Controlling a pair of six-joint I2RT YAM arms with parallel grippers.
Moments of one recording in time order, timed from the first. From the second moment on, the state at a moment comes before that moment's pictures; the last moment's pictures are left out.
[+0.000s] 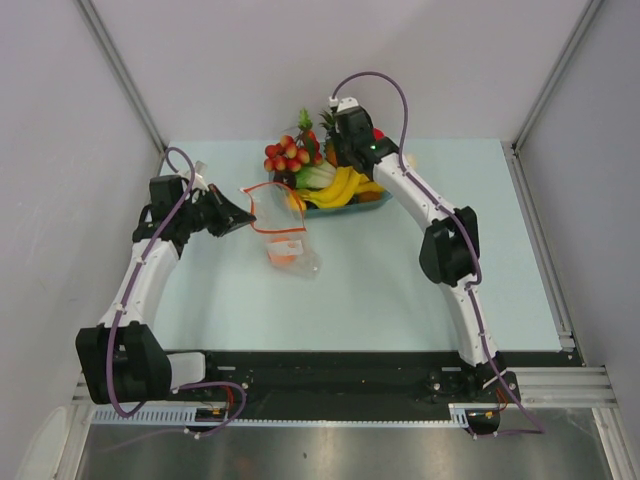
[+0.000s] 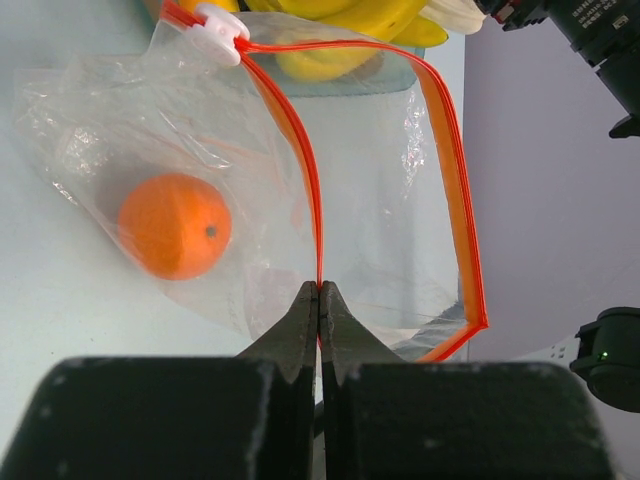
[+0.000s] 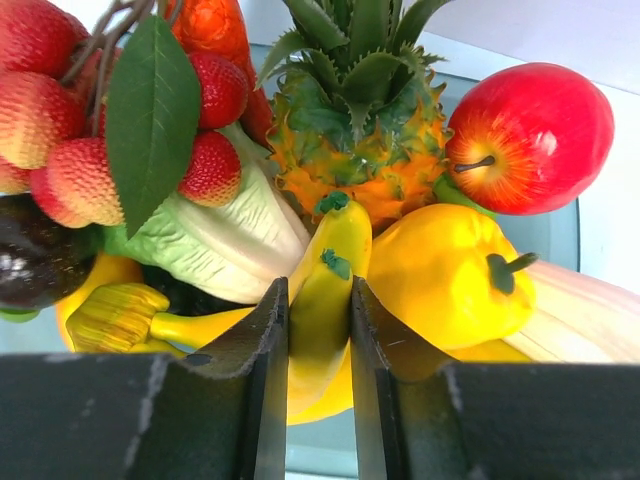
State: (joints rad) left arm 0.06 1.25 0.99 -0.39 0.70 -0.61; right arm 0.54 2.32 2.29 -0.54 0.23 0.10
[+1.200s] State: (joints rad) left arm 0.02 1.30 1.02 -0.45 0.71 -0.57; right arm 0.72 1.57 1.56 0.15 -0.19 -0.41
